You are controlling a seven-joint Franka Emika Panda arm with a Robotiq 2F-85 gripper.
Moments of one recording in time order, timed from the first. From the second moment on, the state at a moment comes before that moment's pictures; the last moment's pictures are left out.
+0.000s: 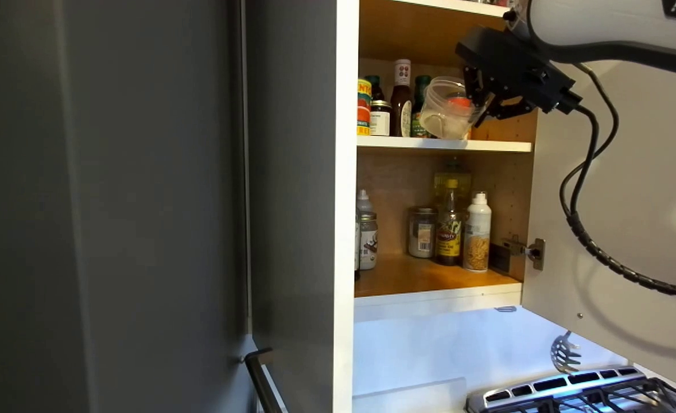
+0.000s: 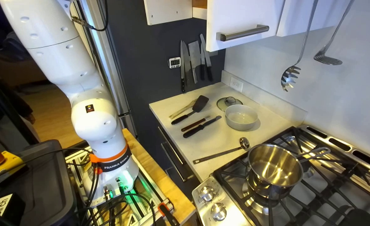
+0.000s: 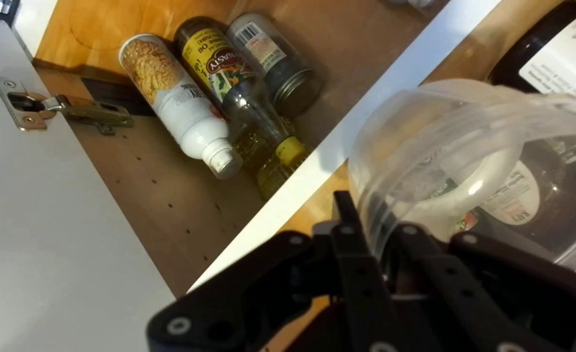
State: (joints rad) arm -0.19 -0.12 0.19 -1.05 -0.33 1.90 1.14
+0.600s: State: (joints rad) arm -0.15 0.03 0.20 -0.84 -0.35 1.84 1.20
